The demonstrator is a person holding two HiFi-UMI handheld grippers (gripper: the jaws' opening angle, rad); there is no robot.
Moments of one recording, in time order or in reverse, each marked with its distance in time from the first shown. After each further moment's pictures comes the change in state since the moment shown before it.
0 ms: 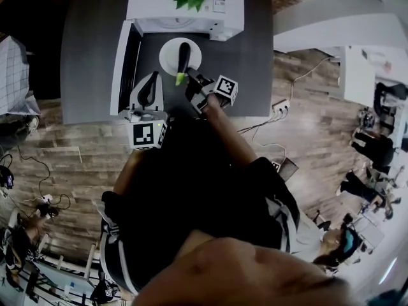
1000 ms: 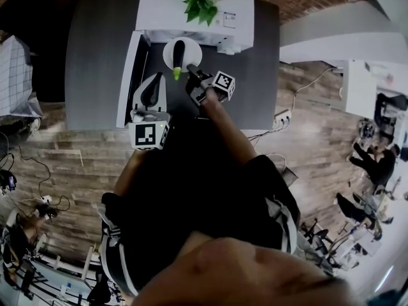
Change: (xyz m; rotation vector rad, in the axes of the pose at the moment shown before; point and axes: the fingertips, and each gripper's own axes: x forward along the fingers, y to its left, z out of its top) left arm 0.036 0.036 0.000 0.010 -0.008 -0.001; right arm 0.081 -0.027 0.044 0.023 -0.003 -0.020
